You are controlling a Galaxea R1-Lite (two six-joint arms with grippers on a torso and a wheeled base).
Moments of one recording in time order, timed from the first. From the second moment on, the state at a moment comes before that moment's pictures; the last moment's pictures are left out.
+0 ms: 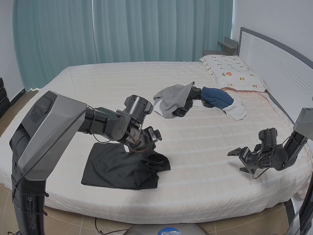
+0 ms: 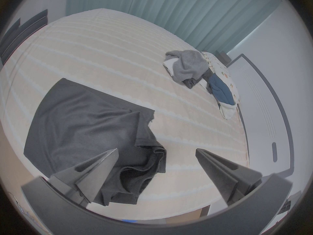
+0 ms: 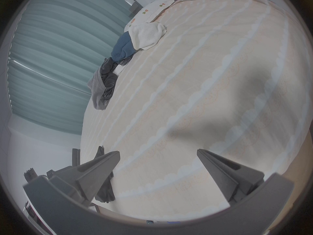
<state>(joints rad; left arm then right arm) -0.50 2.30 -1.61 0.19 0.03 -0.83 0.04 2.14 -0.68 -0.69 0.26 0.81</state>
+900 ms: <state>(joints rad) -0.11 2.11 -1.05 -0.15 -0.35 -1.02 0.37 2.08 -0.92 -0.39 0.05 0.79</state>
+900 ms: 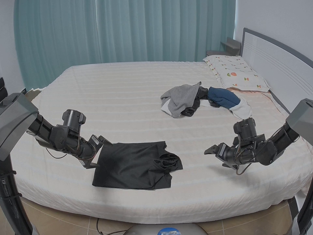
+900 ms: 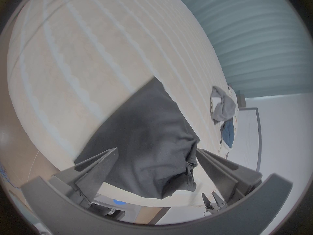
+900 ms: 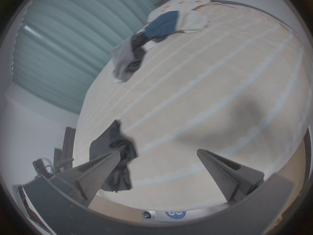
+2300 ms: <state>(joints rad) -0.04 2.13 -0.94 -0.28 -0.37 -1.02 0.39 2.11 -0.82 -0.22 -0.17 0.51</state>
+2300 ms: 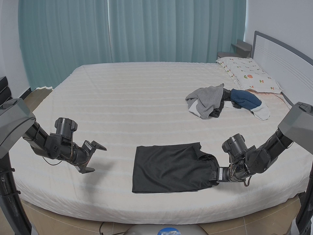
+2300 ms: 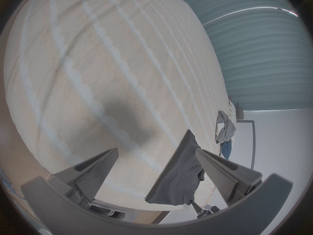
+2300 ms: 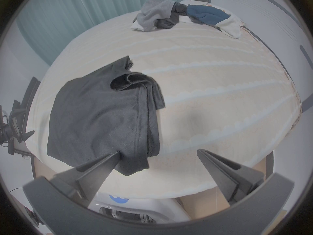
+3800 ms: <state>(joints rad) -0.12 2.13 -0.94 -0.28 -0.31 -1.02 0.41 2.31 -1.09 -0.42 0.16 0.81</state>
